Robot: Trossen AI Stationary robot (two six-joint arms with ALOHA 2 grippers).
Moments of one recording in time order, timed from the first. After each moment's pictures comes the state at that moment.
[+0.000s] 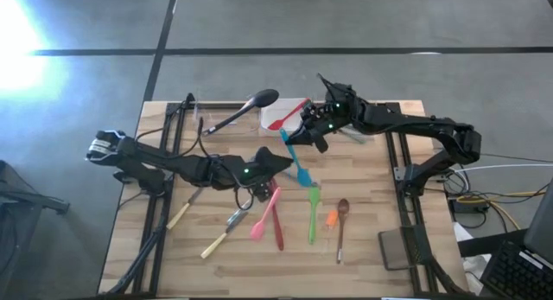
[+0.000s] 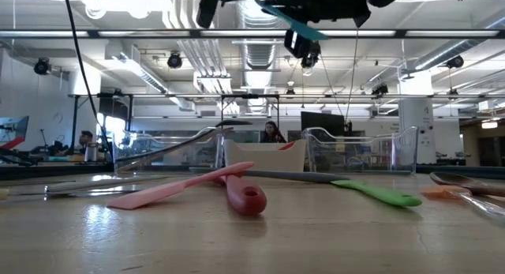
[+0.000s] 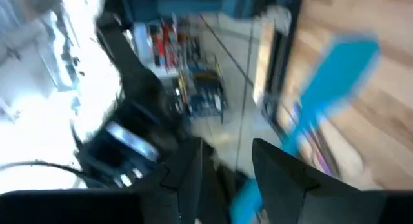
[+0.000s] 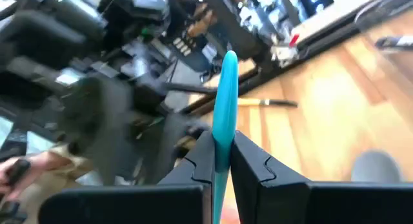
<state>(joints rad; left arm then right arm) -0.19 1.43 1.11 0.19 -0.53 1.54 -0.37 1.47 1.16 0.02 -0.72 0.56</state>
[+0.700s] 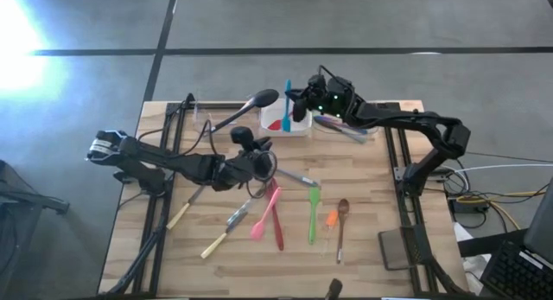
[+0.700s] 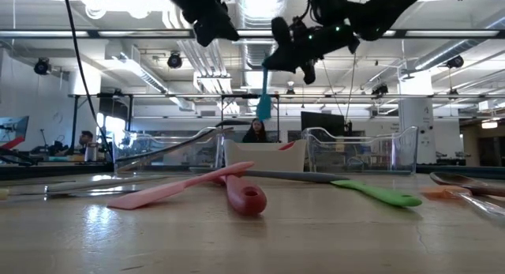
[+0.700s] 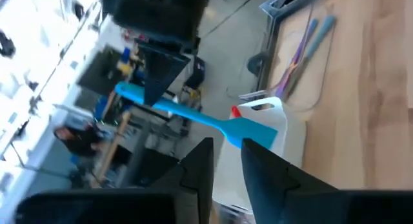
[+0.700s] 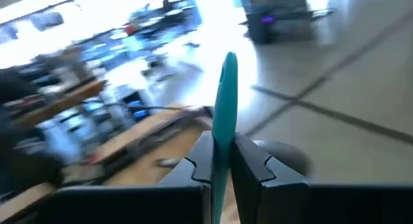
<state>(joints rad) -0.16 1.43 1.07 -0.03 -1.00 0.55 -0.51 1.59 1.08 0.37 0.00 0.36</state>
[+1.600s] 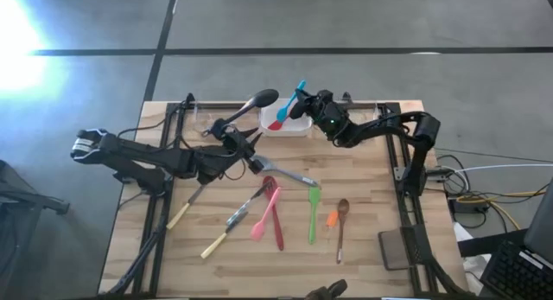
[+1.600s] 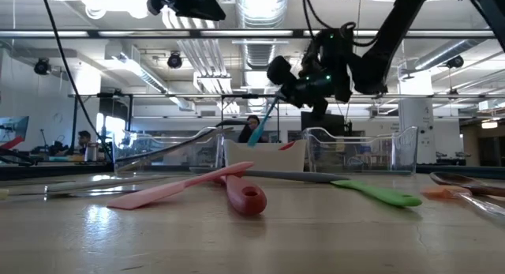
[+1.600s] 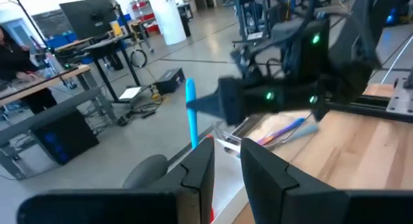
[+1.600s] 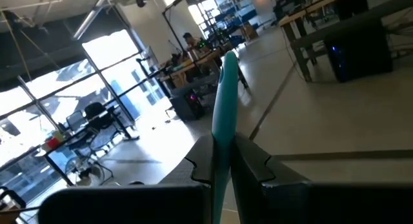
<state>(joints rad) -0.13 1.23 0.94 0.13 -0.93 0.05 -0.48 1.87 0.86 1.10 0.47 0.50</state>
